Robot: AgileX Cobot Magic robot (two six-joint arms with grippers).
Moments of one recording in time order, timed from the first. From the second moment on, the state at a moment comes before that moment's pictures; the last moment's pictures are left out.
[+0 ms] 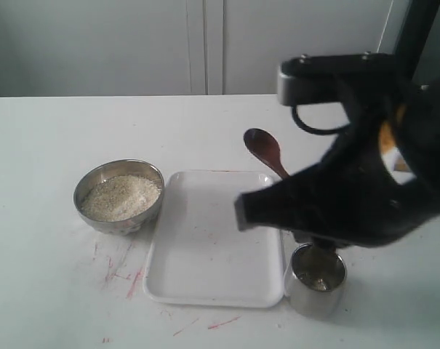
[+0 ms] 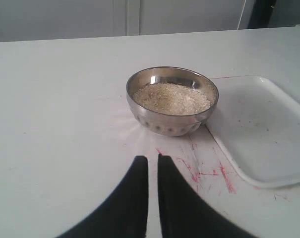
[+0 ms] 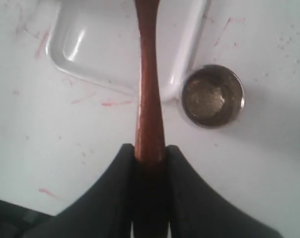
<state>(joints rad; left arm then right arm) -0.19 0.00 0.01 -0.16 0.08 -0.02 0.82 1.18 -1.09 -0.22 1.13 0.79</state>
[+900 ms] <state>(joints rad) -0.19 0.00 0.01 -0.16 0.08 -0.02 0.82 1.80 -1.30 -0.40 0.84 1.13</state>
